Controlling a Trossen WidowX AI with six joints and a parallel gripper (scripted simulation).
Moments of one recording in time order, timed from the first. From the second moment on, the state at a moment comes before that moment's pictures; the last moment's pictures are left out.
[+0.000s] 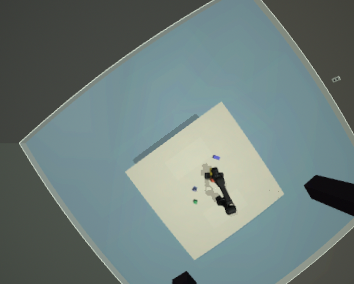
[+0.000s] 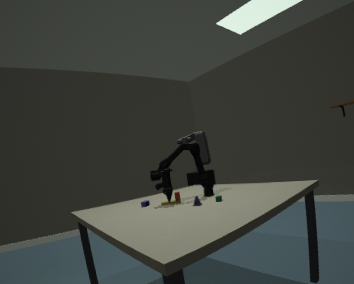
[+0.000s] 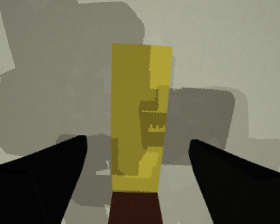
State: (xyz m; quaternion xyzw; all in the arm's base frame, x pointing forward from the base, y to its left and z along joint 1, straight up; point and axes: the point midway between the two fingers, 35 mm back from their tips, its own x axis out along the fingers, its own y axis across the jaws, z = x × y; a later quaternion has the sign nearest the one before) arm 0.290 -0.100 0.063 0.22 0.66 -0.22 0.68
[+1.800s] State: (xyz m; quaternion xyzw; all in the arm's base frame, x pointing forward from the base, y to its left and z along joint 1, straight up) arm 0.292 -0.100 0.094 0.22 0.66 -0.22 0.68
